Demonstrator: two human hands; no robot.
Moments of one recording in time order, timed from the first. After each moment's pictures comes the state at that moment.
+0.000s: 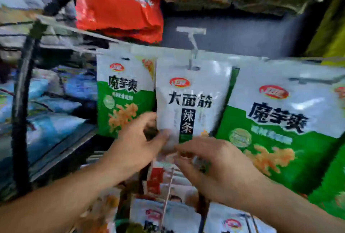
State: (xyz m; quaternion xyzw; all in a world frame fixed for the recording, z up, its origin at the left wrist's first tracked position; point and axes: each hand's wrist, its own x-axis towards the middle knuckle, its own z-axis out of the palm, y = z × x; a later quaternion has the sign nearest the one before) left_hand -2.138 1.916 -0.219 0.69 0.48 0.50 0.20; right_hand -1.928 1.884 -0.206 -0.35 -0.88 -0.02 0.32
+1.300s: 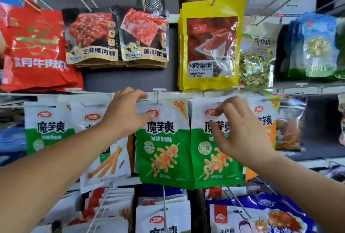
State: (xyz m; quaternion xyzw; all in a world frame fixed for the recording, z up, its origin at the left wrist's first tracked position) left_hand -1.981 1.872 -0.088 0.78 0.44 0.43 -0.09; right_hand -1.694 1.782 -0.145 -0.47 -0.66 -0.40 0.44
